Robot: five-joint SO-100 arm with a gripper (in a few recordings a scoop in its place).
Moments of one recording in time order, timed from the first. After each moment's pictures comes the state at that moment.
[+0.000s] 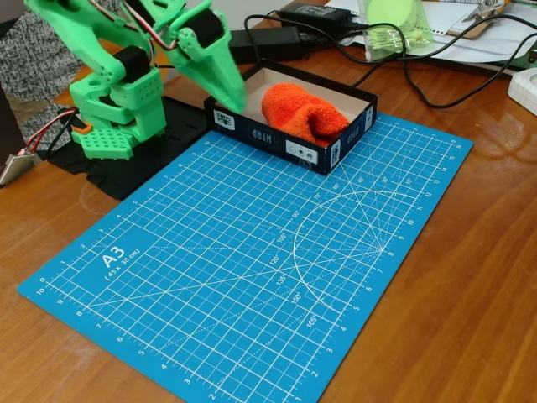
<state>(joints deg) 0.9 165.7 154.0 56.8 10.9</state>
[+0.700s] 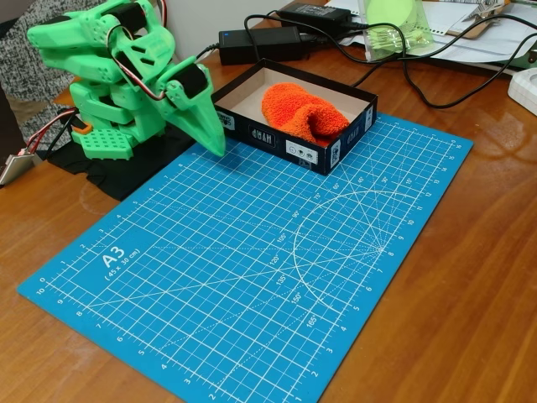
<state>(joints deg) -0.2 192.6 176.2 60.6 2.4</state>
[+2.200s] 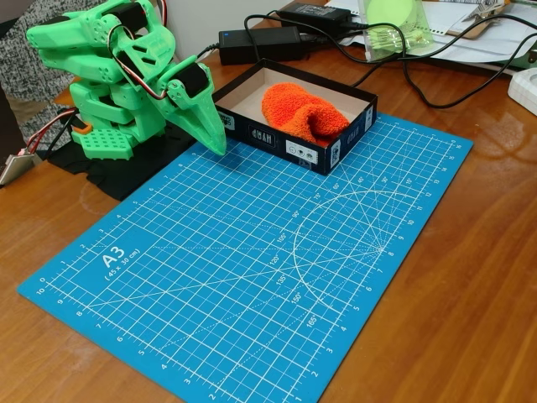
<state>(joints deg) -0.4 192.6 176.2 60.6 3.7</state>
